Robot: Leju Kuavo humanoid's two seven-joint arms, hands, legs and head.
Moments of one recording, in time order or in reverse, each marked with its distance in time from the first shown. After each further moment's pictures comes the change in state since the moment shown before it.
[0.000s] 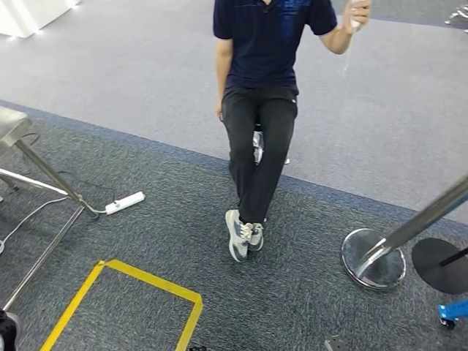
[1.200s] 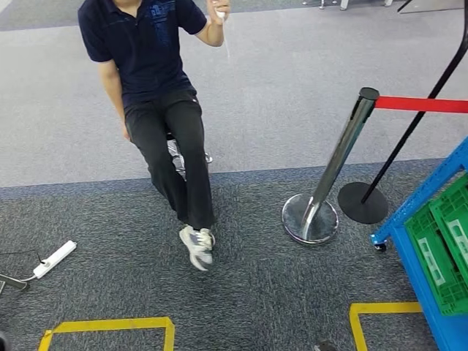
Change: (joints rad) left arm 0.072 -0.024 0.030 -0.079 -0.061 0.000 0.000; right arm 0.013 0.022 0.058 0.002 0.043 0.017 0.014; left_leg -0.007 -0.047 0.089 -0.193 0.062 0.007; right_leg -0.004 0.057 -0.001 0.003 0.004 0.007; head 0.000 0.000
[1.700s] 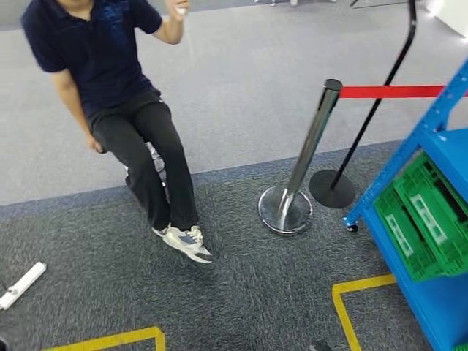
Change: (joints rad) left arm 0.031 -0.011 -0.002 0.003 0.010 0.000 0.000; right arm 0.002 -0.011 0.004 -0.004 0.035 0.003 -0.056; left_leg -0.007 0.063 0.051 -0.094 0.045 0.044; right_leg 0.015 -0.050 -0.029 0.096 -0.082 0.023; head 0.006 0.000
